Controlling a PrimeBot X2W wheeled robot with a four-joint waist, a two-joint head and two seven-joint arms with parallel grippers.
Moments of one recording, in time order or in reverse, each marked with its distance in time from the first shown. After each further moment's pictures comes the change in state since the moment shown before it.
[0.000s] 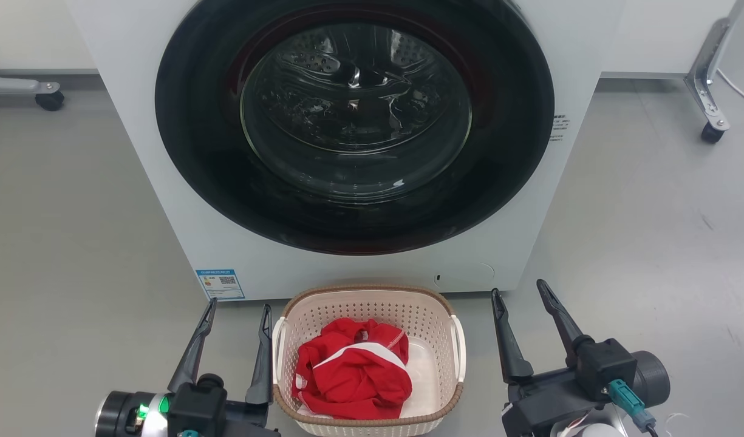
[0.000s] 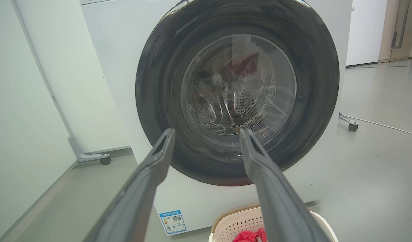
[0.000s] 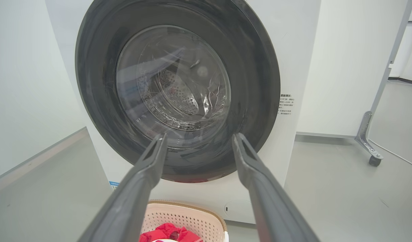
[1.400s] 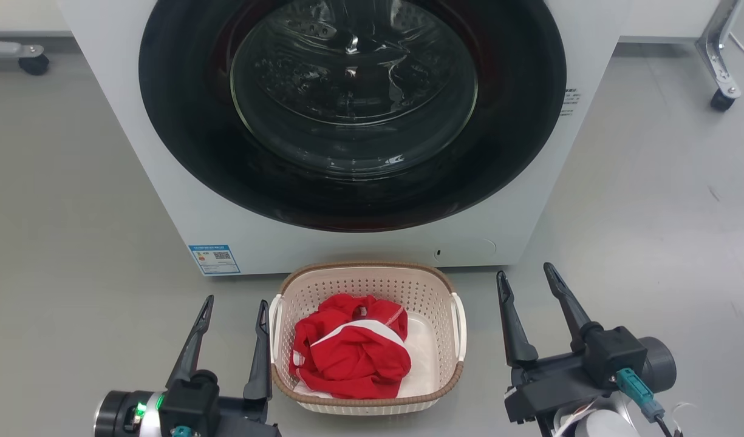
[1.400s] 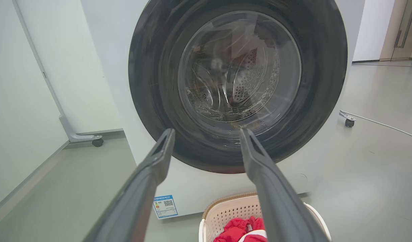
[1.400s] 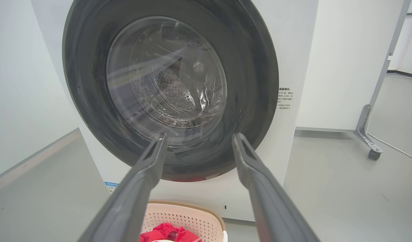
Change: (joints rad) left arm -0.003 -0.009 0.007 -0.005 -0.042 -0.001 0.000; right arm -0.014 0.008 -0.028 -0.030 -0.012 0.002 0.000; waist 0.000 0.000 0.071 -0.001
